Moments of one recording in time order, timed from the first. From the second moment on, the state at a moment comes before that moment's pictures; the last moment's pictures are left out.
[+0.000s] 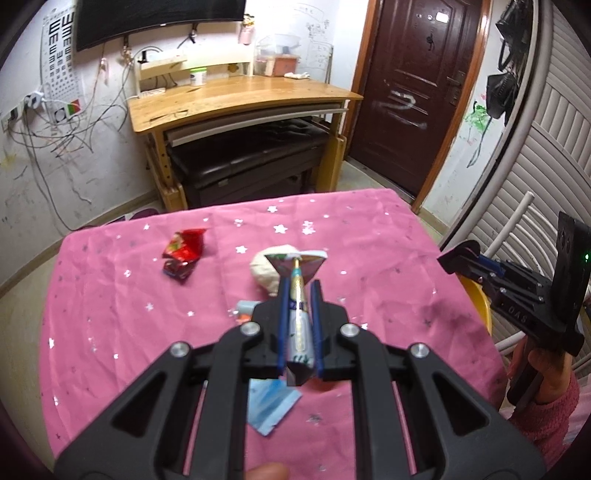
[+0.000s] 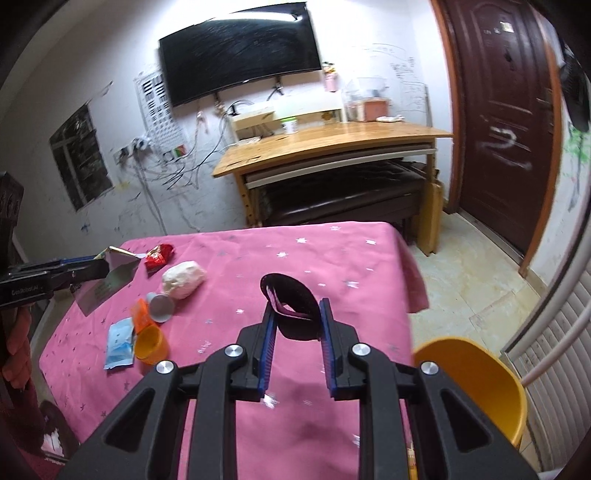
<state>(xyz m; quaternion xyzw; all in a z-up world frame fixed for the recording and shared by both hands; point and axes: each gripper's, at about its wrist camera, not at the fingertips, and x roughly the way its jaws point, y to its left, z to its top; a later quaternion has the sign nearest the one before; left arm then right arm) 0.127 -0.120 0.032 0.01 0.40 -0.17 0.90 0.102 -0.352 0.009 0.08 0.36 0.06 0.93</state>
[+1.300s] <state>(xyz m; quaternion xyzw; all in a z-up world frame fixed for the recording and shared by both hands) 0.149 -0.395 -0.016 0.11 0.46 -0.30 0.82 0.049 -0.521 -0.076 0.18 0.41 -0.11 0.89</state>
